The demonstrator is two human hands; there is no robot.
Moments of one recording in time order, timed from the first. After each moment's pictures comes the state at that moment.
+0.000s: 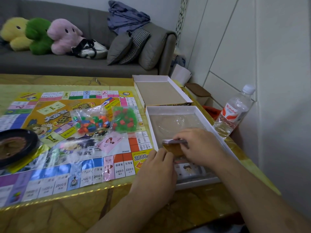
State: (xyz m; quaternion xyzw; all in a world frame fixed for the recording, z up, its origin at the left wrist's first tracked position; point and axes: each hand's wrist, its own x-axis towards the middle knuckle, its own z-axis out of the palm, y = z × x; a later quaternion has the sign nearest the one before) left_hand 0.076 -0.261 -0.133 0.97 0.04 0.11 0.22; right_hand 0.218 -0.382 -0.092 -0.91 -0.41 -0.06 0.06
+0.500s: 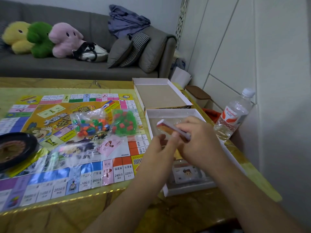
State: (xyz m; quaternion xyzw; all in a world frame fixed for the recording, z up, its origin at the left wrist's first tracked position) left_hand 0.092 -0.265 -0.086 0.68 0.19 0.09 0.70; right_hand 0.190 -0.371 -0.064 -0.87 -0.38 -0.12 0.29
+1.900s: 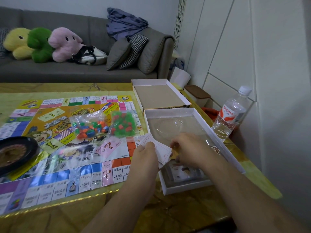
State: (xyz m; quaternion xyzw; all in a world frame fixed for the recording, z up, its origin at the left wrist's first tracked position) left_hand 0.100 -0.258 -0.093 0.48 0.39 0.12 0.78; right_hand 0.222 -0.363 -0.099 -0.94 -0.33 0.06 0.04
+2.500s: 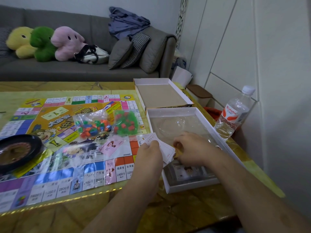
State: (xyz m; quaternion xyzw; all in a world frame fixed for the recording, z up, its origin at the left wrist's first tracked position) left_hand 0.103 -0.257 -0.095 0.51 0.39 0.11 0.76; right_hand 0.225 -0.363 -0.094 -0.93 -0.34 0.11 0.02
